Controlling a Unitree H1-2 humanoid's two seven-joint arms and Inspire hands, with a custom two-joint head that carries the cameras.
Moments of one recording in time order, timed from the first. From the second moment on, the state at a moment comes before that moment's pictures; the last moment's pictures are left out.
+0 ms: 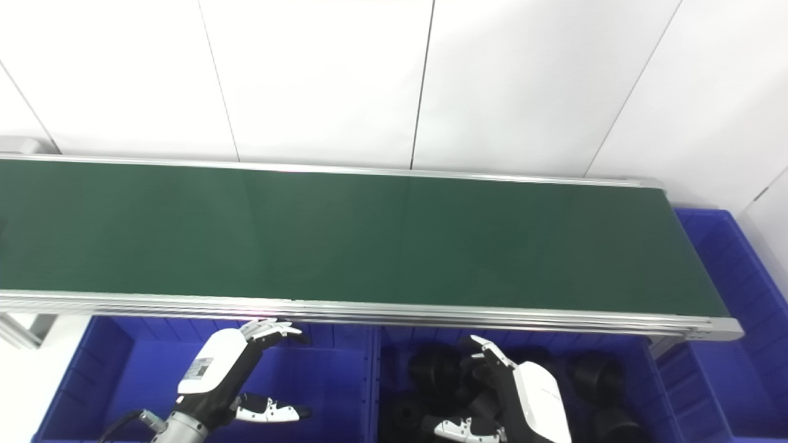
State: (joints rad) left arm 0.15 0.19 -0.32 -0.06 0.77 -0.14 0.02; right arm 0.33 -0.15 0.14 -0.28 -0.73 0.04 -0.05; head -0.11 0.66
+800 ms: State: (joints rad) left arm 0.15 0.12 -0.36 -0.01 0.80 -0.14 0.05; right arm 0.33 -0.21 0.10 -0.26 -0.68 0.04 -0.05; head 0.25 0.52
